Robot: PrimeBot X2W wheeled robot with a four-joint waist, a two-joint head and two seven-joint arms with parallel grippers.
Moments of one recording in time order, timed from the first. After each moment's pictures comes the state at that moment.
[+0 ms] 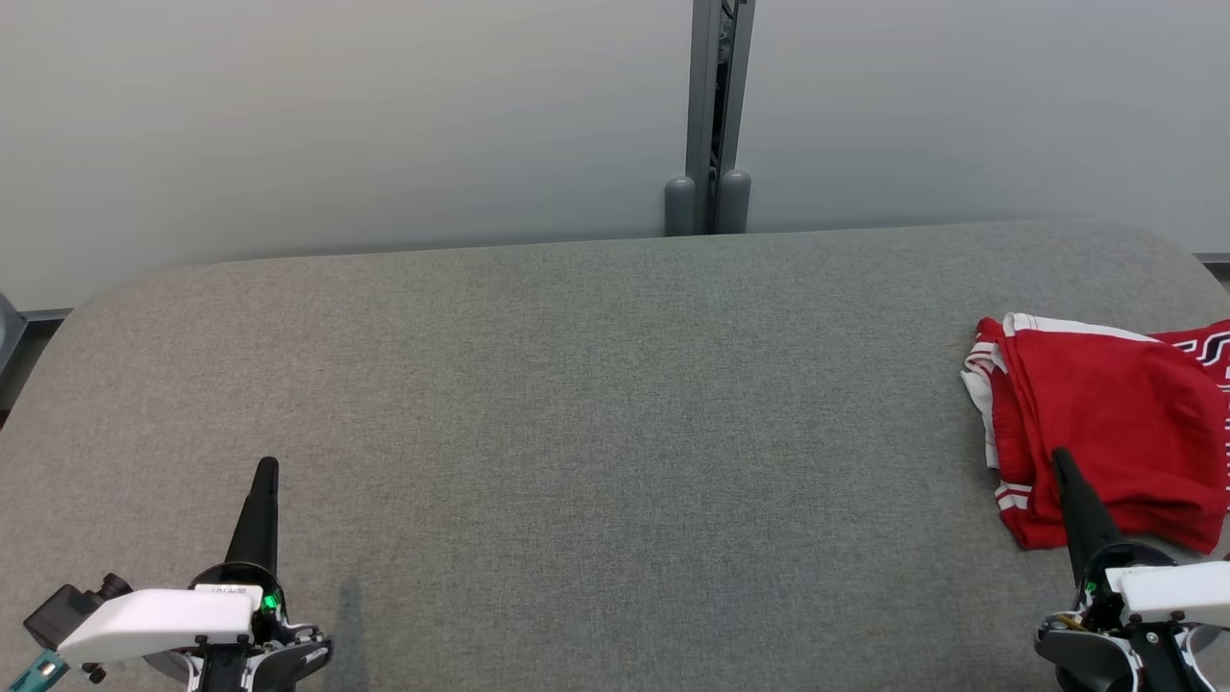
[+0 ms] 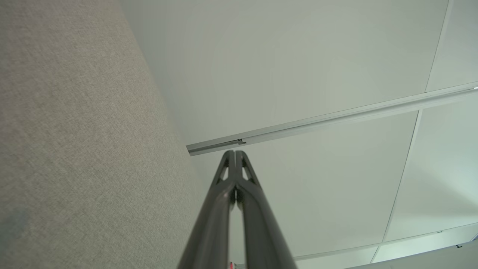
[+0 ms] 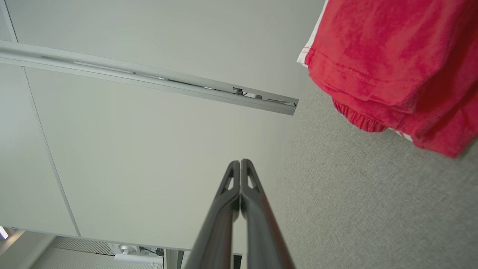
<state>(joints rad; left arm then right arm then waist) -0.07 0.05 0.08 0.24 -1.45 -0.10 0.07 -0.08 -0.07 -0.08 0.23 1.45 0.13 0.07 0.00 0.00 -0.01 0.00</state>
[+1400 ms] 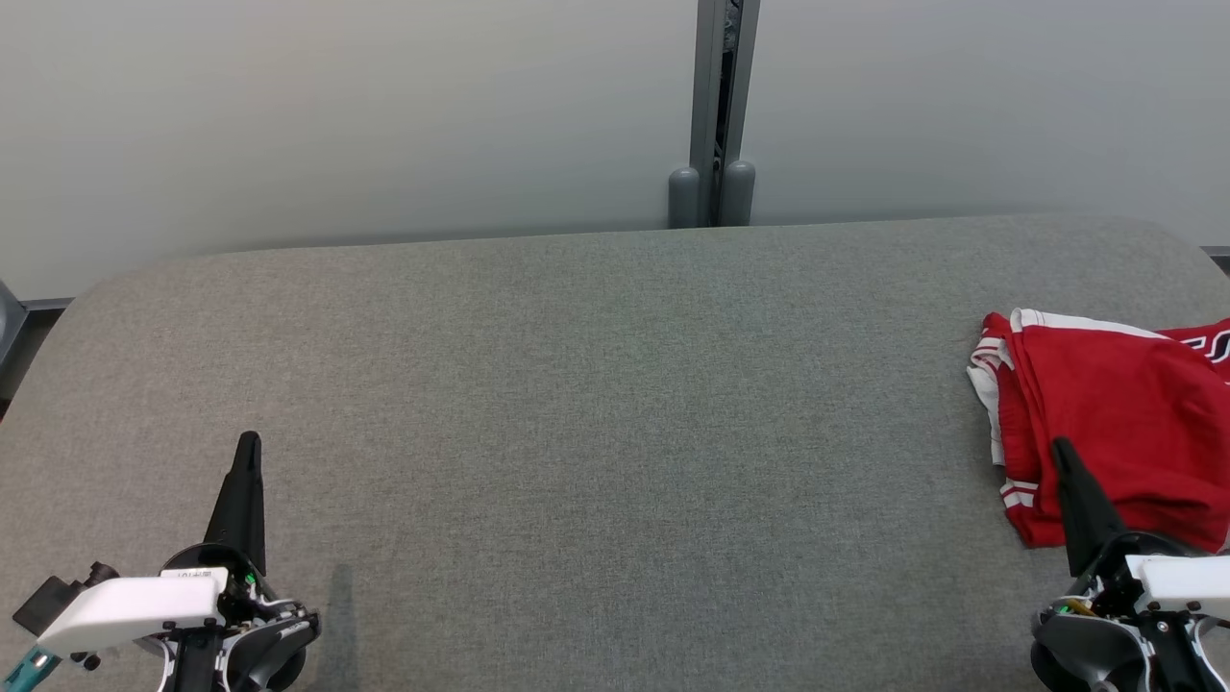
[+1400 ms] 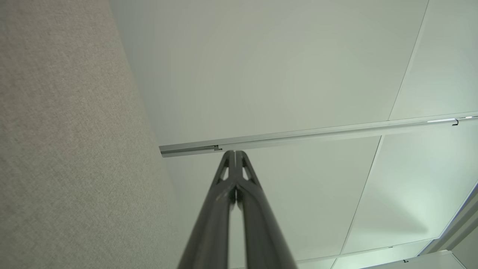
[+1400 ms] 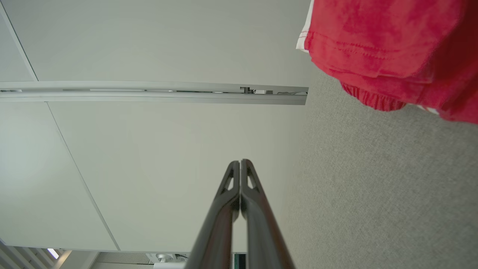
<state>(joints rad) -0.10 0.05 0.11 0.25 -1.61 -0.13 0.11 -0.10 -0.05 -0.11 0.24 1.61 0.13 0.11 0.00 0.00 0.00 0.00</state>
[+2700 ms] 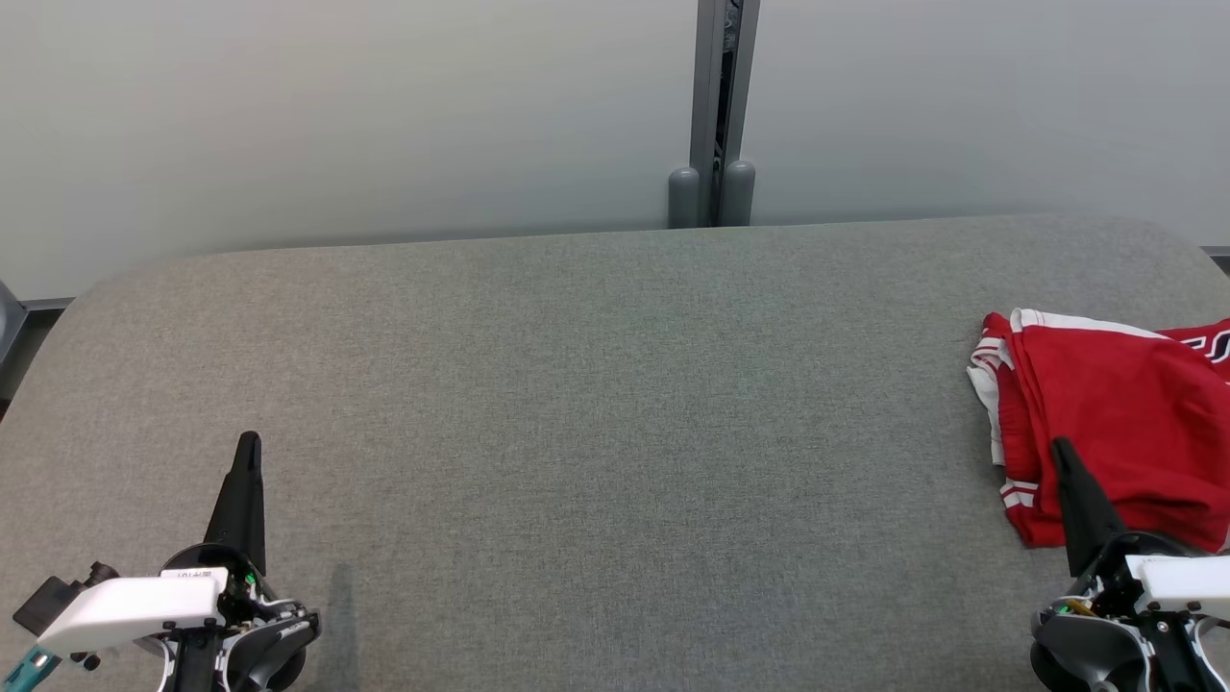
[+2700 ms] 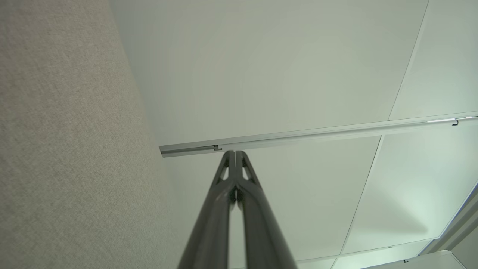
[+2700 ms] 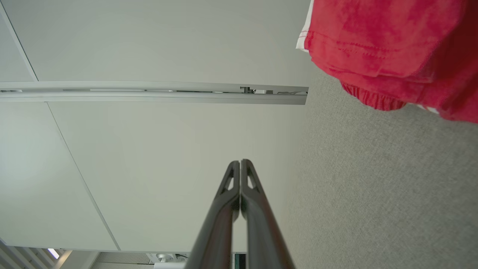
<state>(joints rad) -0.10 0.05 0.11 0.25 -1.61 -0.13 0.11 -0.10 -0.05 -0.11 0.24 1.61 0.13 0.11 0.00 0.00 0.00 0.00</state>
